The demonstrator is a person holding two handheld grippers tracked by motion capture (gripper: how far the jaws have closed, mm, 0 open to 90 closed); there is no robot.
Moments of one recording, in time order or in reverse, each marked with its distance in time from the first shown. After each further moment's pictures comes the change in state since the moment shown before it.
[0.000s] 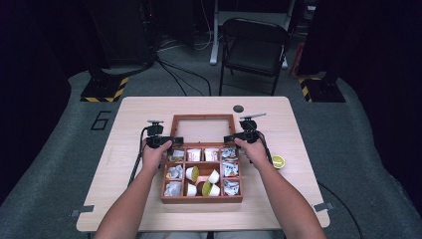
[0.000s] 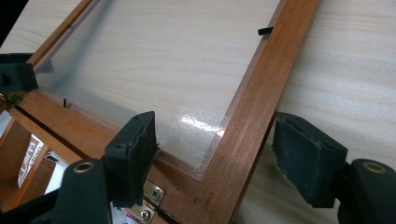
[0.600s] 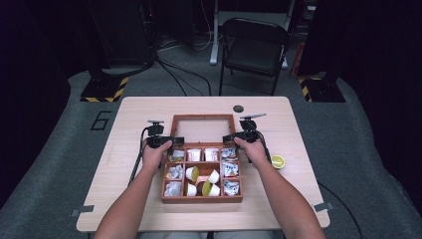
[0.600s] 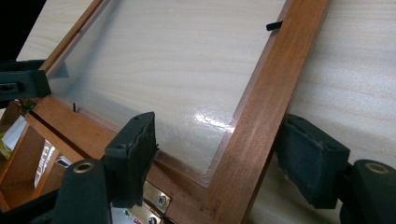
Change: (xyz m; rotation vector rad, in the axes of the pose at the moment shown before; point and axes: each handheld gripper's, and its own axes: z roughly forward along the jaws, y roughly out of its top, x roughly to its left) left arm 0.001 0.000 0.003 0.002 -0.027 -0.010; right arm -0.003 0.001 0.005 0.011 0.053 0.050
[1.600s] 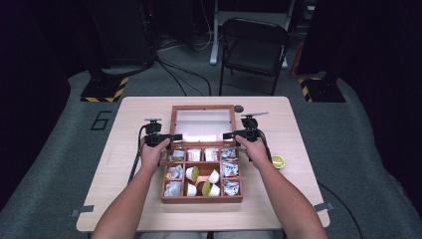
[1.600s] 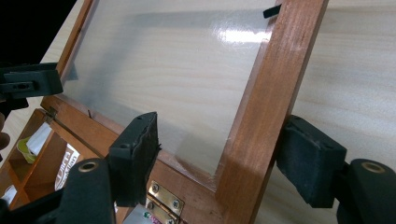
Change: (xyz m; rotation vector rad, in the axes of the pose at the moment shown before) left arm -0.002 0.006 -0.012 -0.055 -0.010 0.029; right arm 0.005 0.004 -0.011 -0.059 0.028 -0.023
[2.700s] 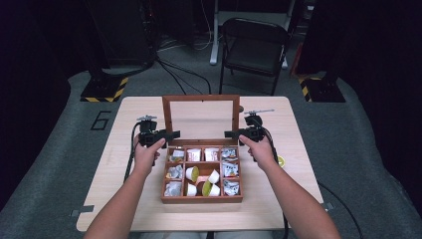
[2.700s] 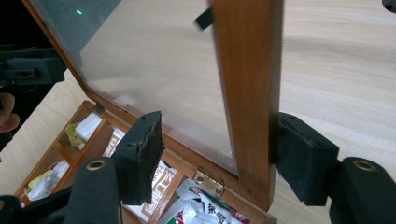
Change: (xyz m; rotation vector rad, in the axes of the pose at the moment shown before) left arm -0.027 0.004 -0.044 -0.123 -0.061 0.099; right arm 0.027 0.000 -0.042 -0.061 0.029 -0.113
